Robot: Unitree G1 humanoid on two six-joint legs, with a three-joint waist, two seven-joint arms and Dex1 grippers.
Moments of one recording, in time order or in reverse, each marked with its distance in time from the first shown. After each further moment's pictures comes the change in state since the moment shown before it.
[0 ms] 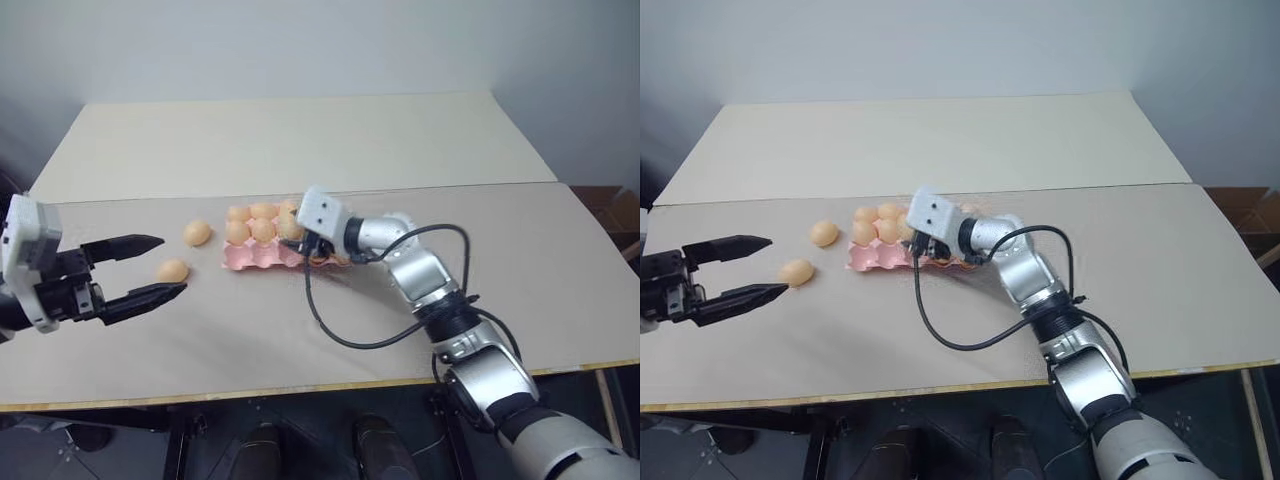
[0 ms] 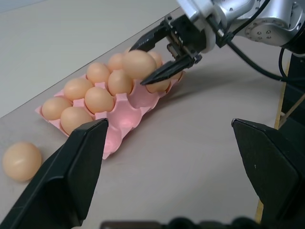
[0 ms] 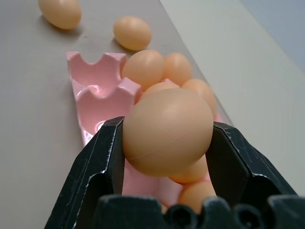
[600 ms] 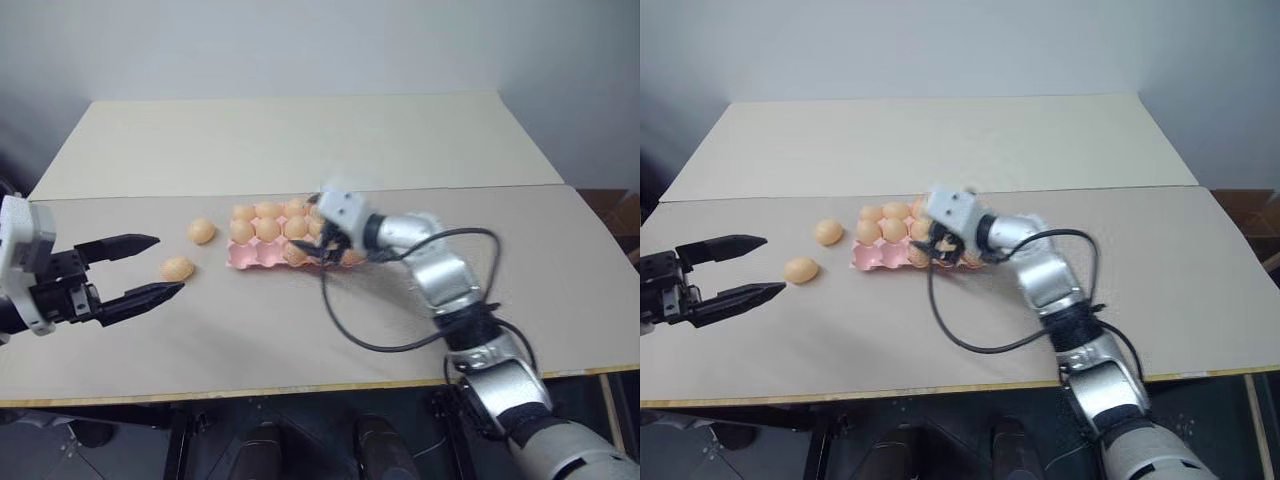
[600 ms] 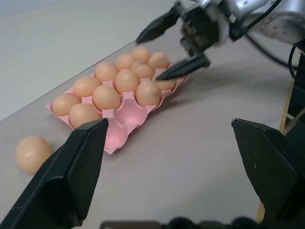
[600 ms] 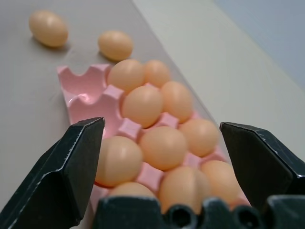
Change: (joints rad) left arm 0.022 -0.004 0.026 -0.006 -0.011 0.001 0.028; right arm 0.091 -0.161 -0.146 -0.297 0.131 0.154 0.060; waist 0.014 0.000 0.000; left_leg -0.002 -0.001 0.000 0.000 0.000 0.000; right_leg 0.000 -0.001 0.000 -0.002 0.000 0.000
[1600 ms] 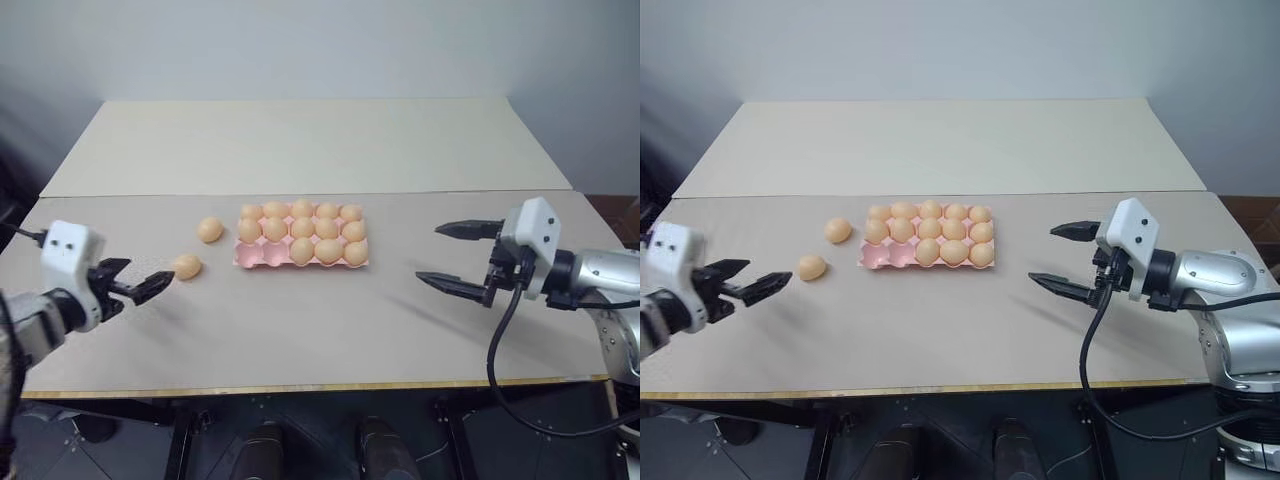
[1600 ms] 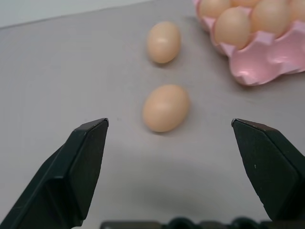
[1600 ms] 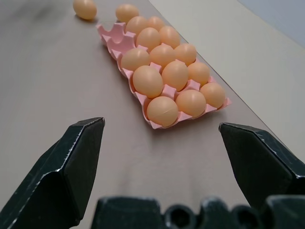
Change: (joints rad) left arm -0.174 -0.171 -0.224 0.043 0.190 0.310 0.679; right arm 0.459 -0.493 -0.405 -0.331 0.452 0.076 0.241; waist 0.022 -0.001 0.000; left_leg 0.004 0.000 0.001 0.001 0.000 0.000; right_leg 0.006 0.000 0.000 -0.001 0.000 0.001
